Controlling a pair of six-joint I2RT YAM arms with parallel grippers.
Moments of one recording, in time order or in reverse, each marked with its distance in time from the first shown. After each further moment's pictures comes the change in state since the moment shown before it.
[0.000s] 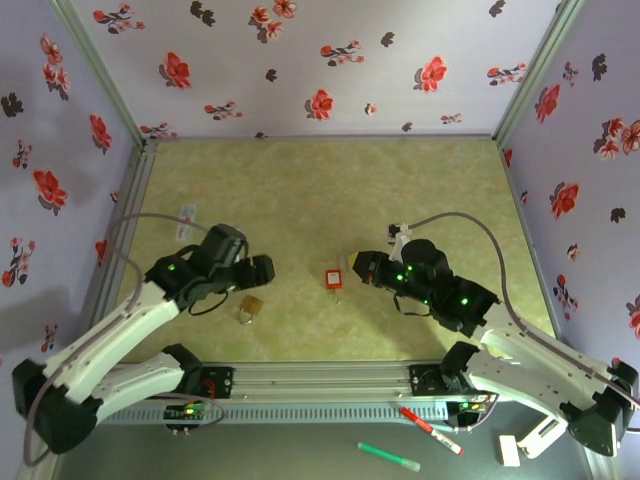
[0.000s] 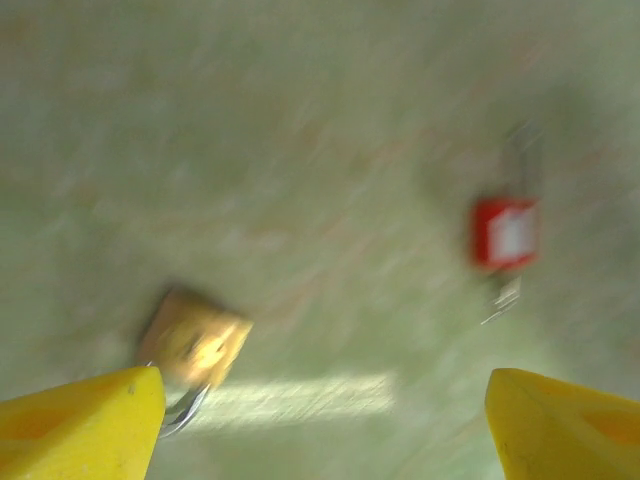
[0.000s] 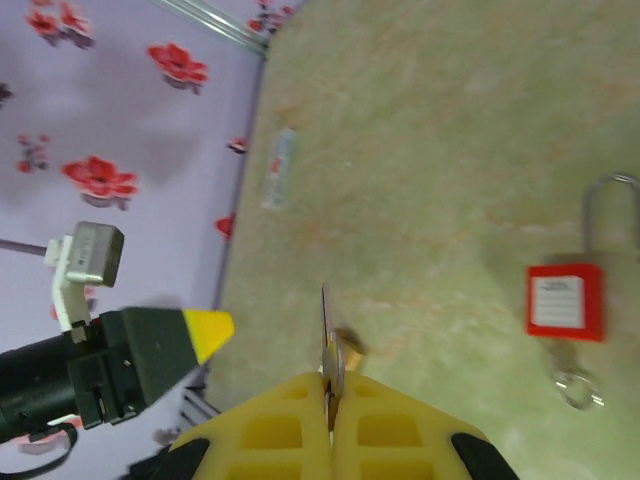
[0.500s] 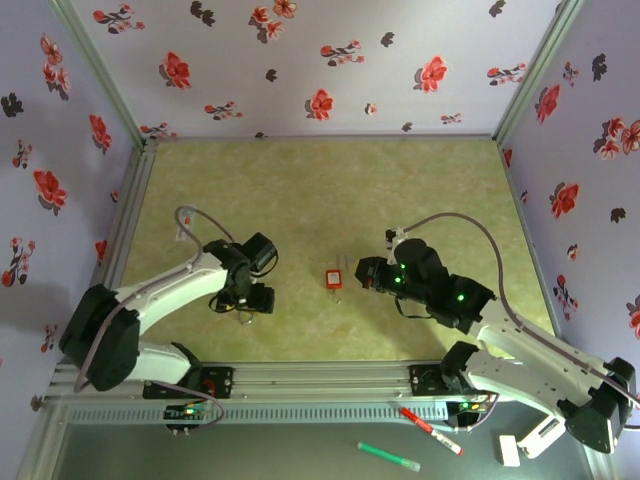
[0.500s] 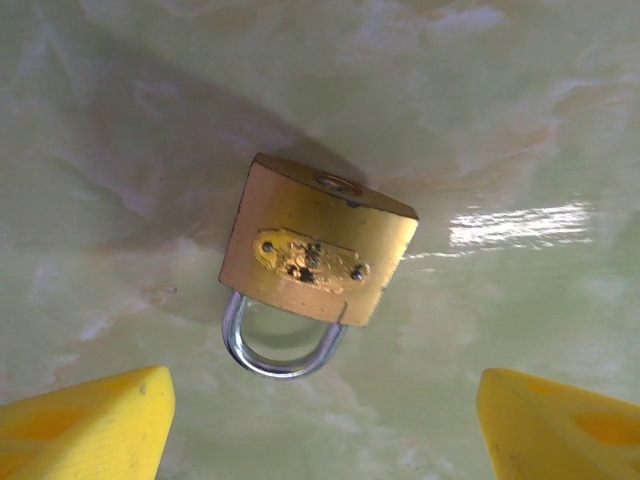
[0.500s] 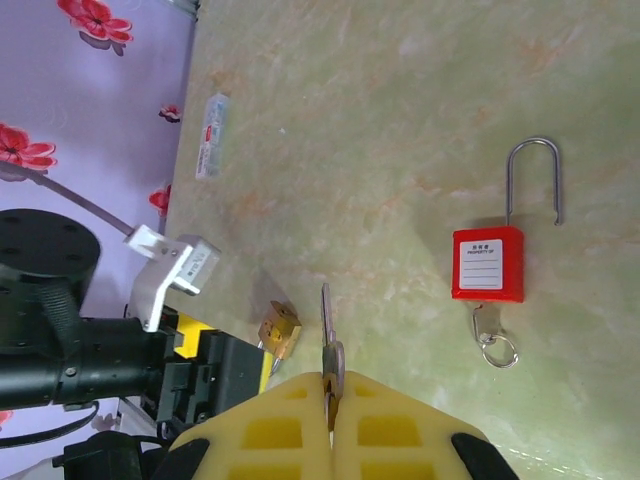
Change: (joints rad) left arm -0.029 0.371 -0.021 -0.094 0.006 0.161; right arm -0.007 0.034 0.013 -0.087 -0.003 -0.033
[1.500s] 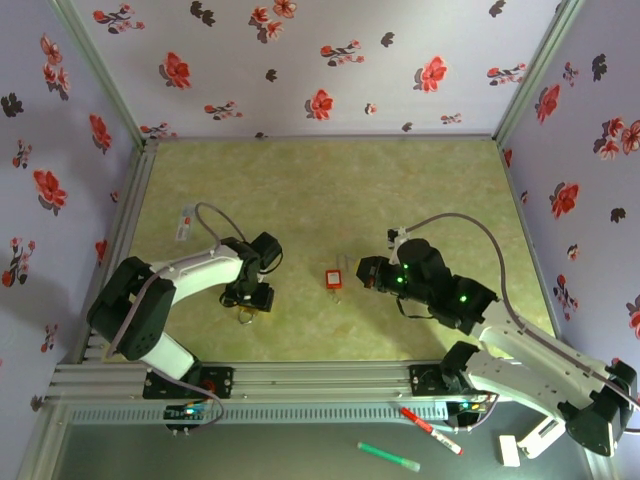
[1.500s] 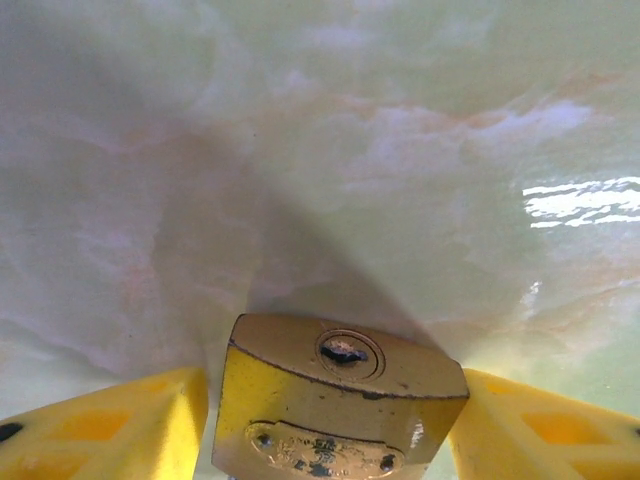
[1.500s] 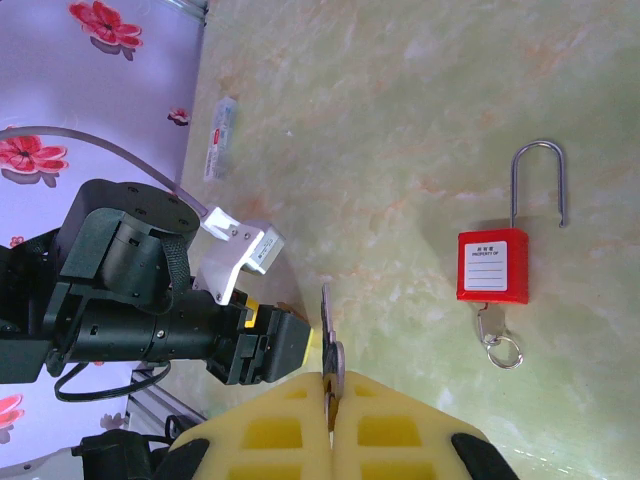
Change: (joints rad) left arm 0.055 0.175 -0.012 0.141 -0.021 0.138; right arm -0.011 -0.019 -0.005 0.002 -0.013 0.001
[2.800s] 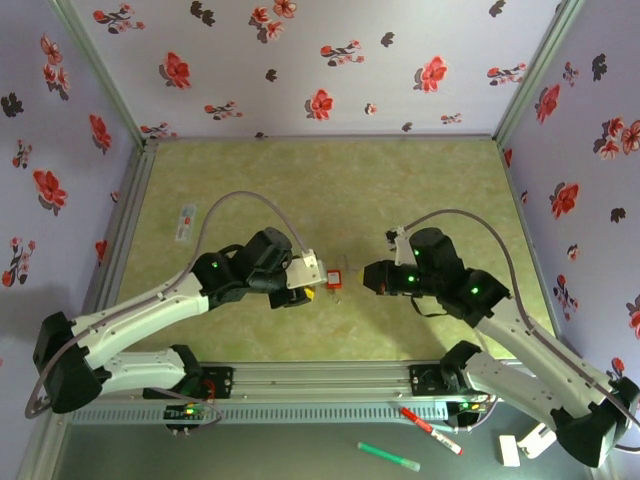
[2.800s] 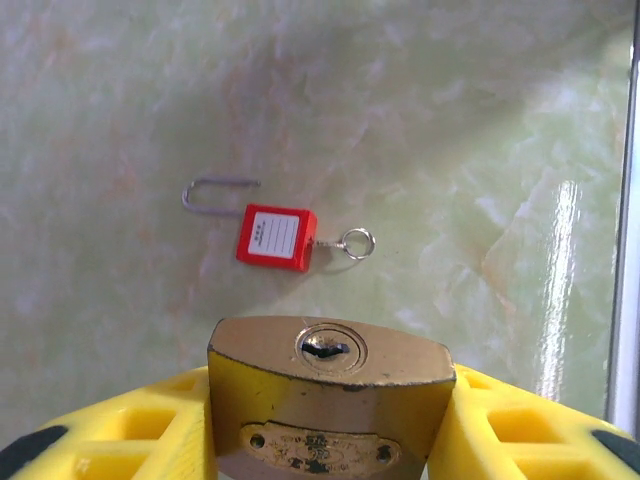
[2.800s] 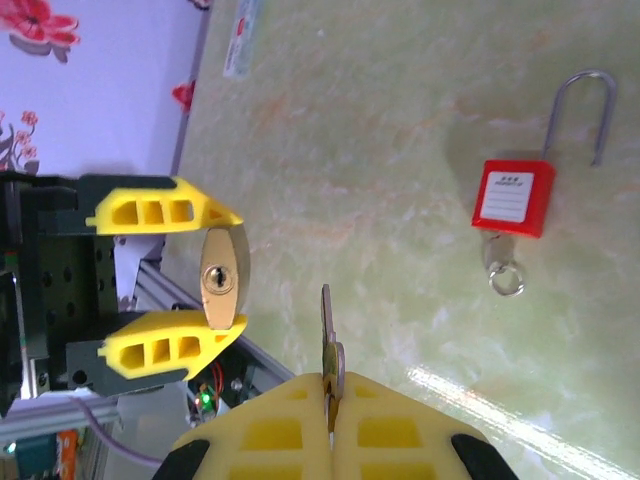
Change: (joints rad) left arm -0.298 -0.393 0.102 0.256 0.172 0.939; right arm -0.124 -0.003 0.084 -0.192 -0.330 -0.217
